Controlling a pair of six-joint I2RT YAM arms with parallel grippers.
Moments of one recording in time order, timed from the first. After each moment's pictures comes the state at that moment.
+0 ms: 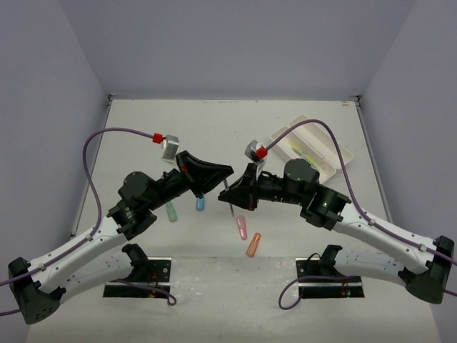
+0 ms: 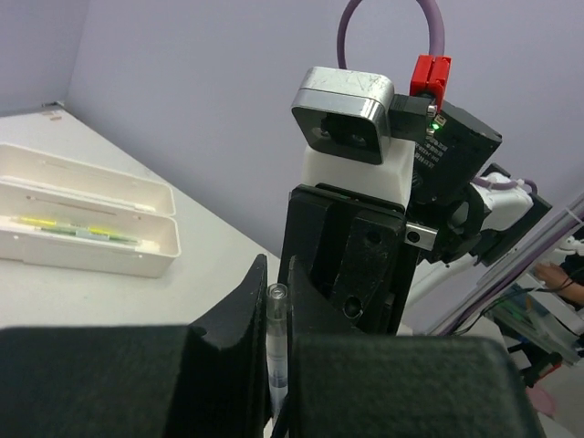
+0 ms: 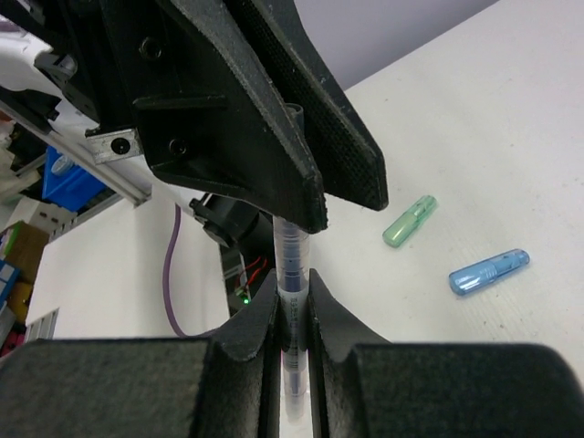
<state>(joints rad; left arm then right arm) -0.85 0.81 0.69 0.41 0.25 -0.64 0.96 1.02 0.94 -0.04 -0.39 0.41</state>
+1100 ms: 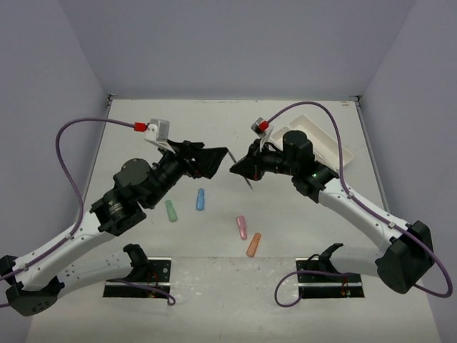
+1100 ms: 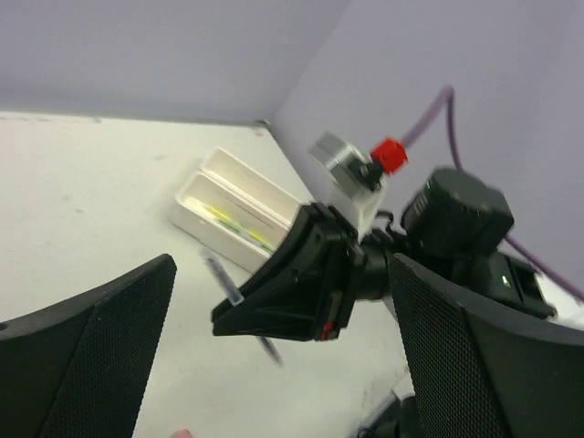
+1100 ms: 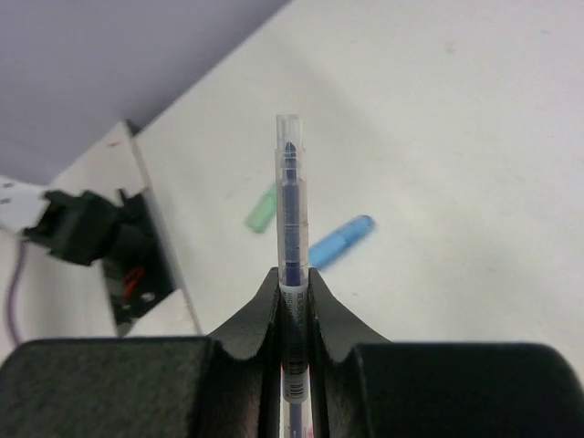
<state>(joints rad) -0.94 0.85 0.99 -0.07 -0.29 -0.57 0.63 1.23 0.96 -0.01 -0.57 0.30</state>
